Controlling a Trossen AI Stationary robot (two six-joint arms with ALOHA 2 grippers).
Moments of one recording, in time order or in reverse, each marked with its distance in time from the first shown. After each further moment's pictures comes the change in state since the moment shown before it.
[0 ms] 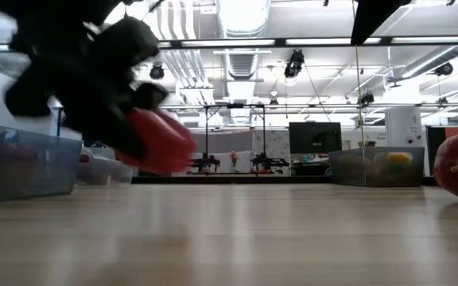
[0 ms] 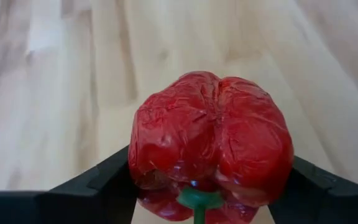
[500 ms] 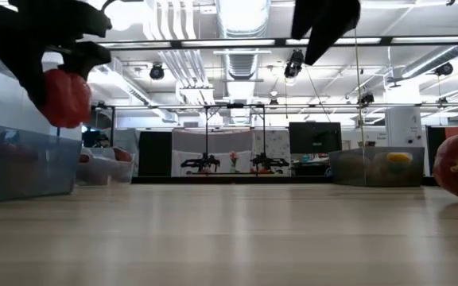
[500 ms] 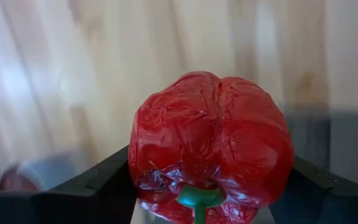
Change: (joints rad) left arm 0.100 -0.308 0.328 -1.277 -0.026 -0.043; right arm -0.155 0.000 -0.011 0.061 0.023 -0.254
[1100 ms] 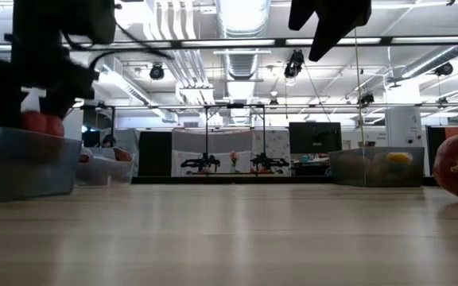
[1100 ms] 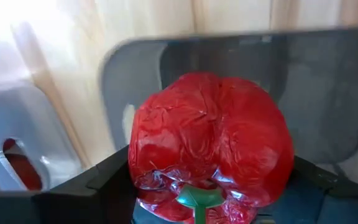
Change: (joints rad) left arm 0.114 0.027 -0.168 -0.035 0.053 0.024; right arm 0.028 0.000 0.000 0.017 0.005 0.129
